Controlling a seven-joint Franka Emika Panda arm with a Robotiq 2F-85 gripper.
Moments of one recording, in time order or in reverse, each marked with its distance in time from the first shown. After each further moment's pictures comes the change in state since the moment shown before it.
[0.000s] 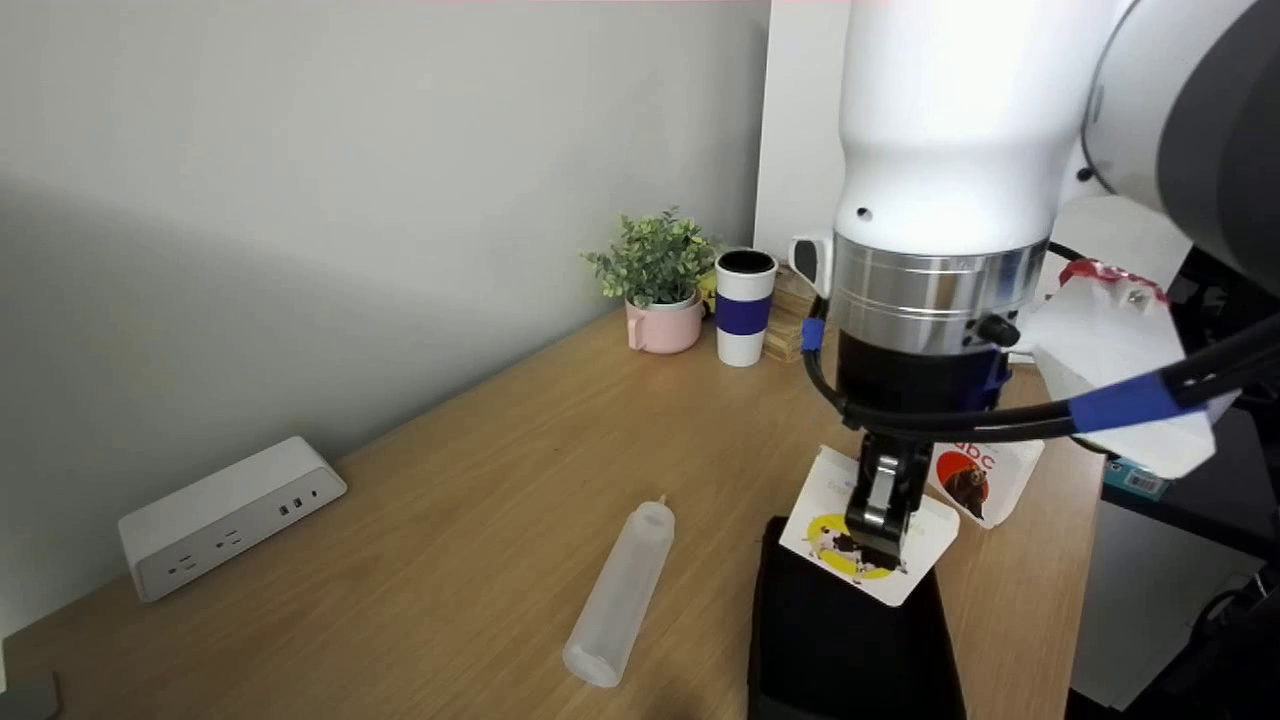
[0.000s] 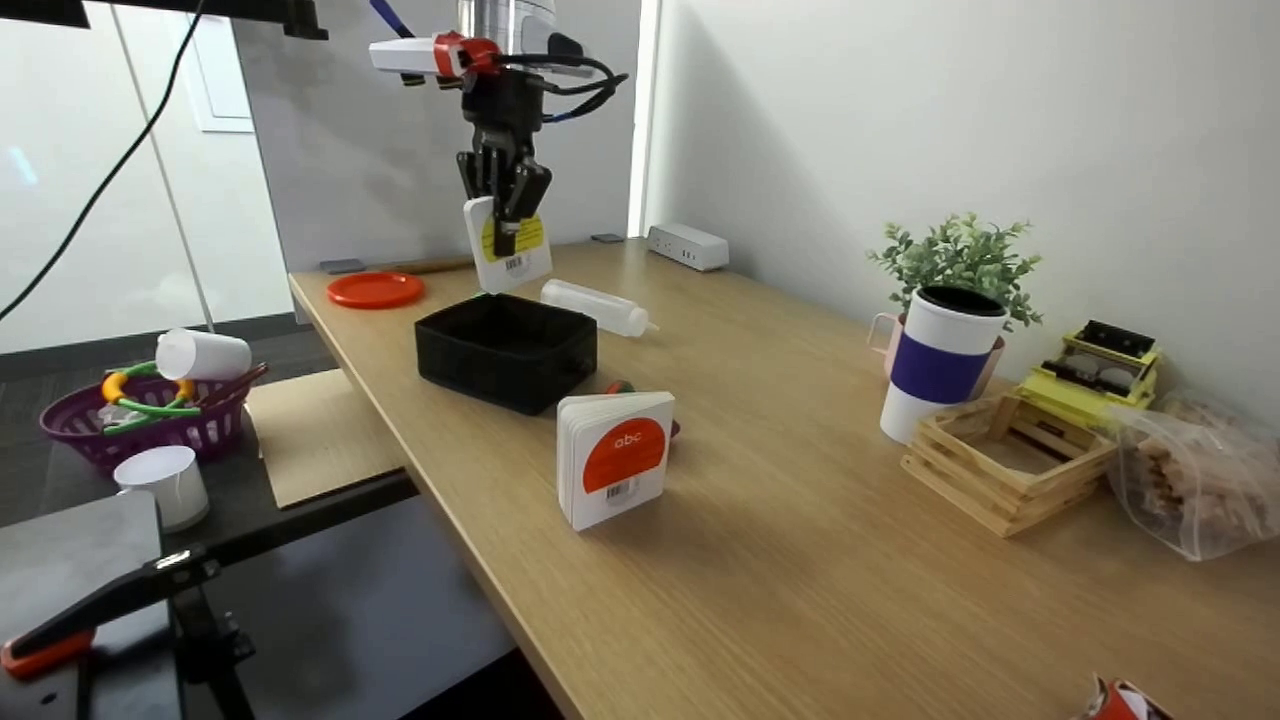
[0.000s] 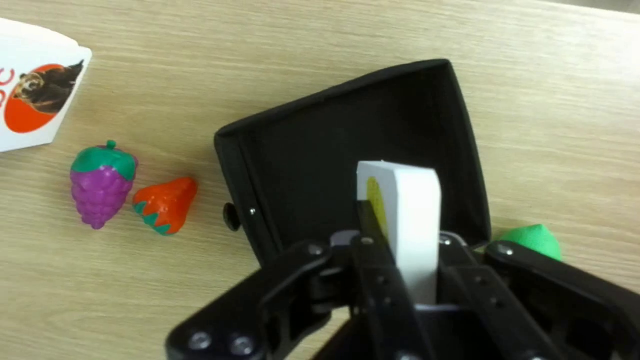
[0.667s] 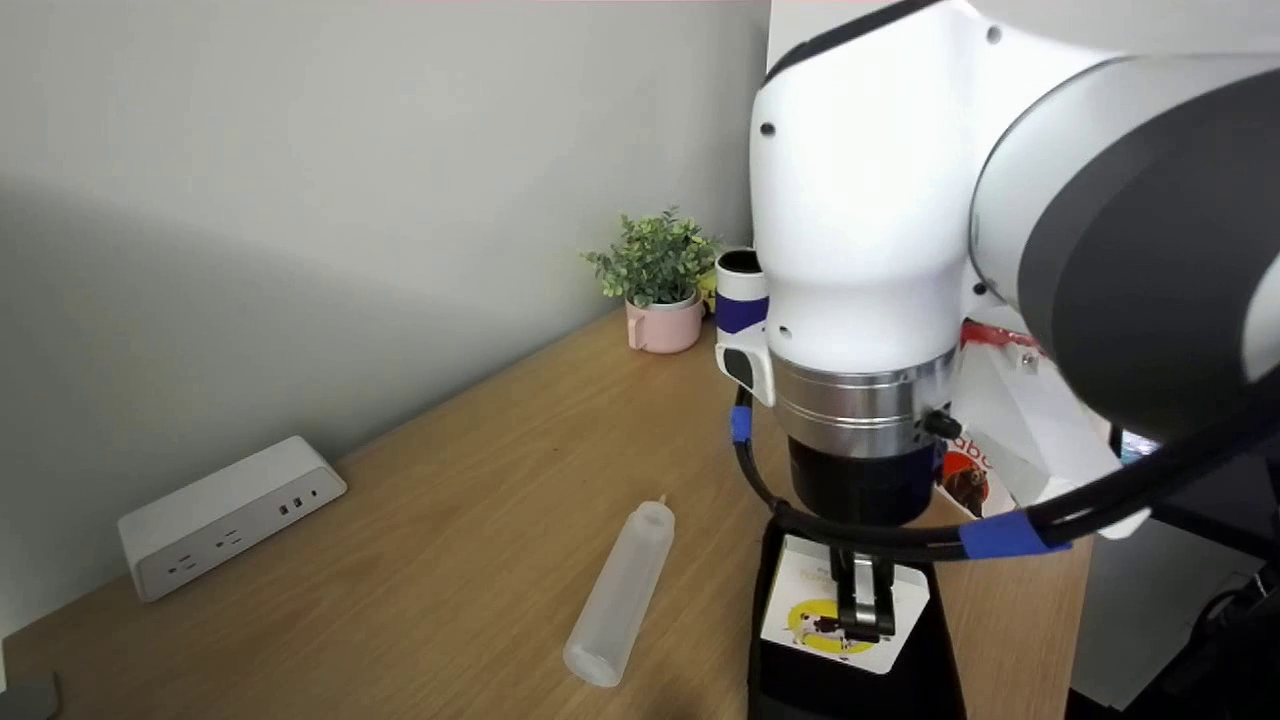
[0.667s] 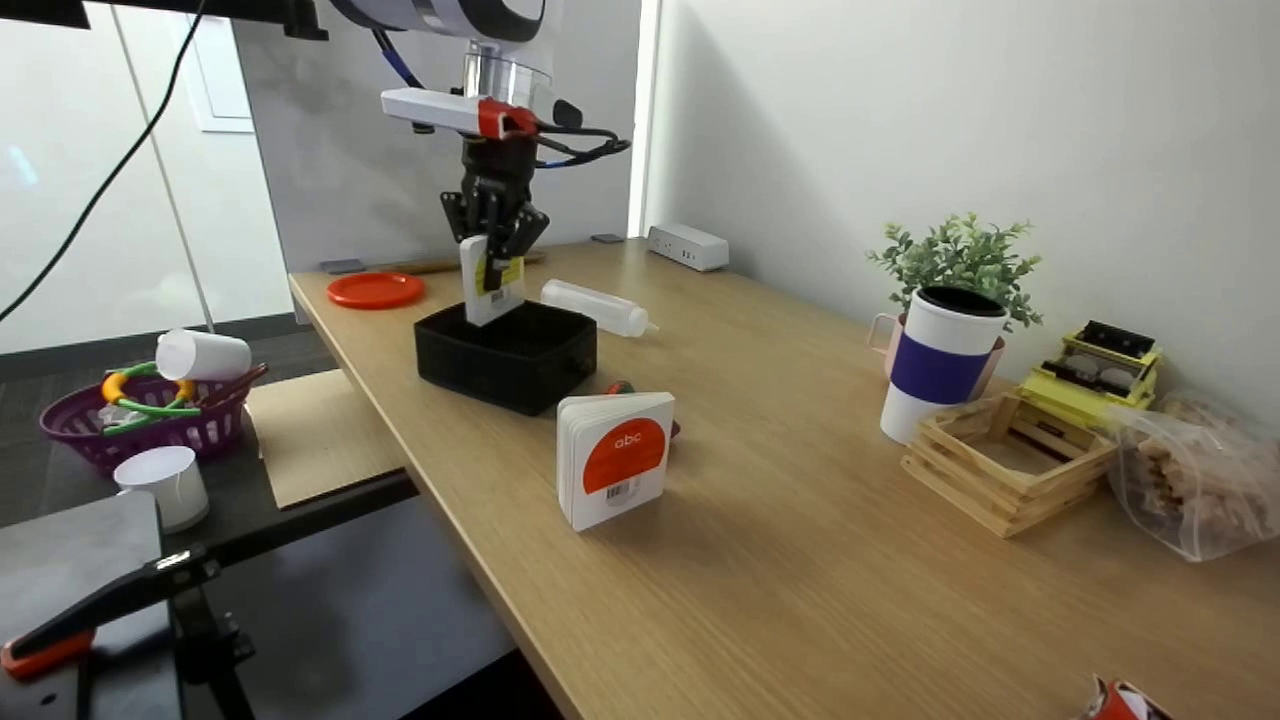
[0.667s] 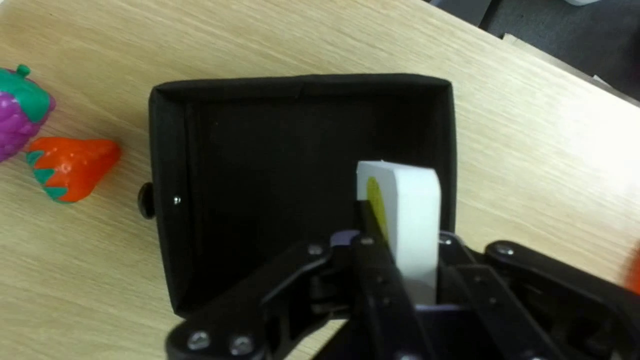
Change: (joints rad) arm 0.005 0.155 0.037 0.112 -0.001 -0.047 -0.250
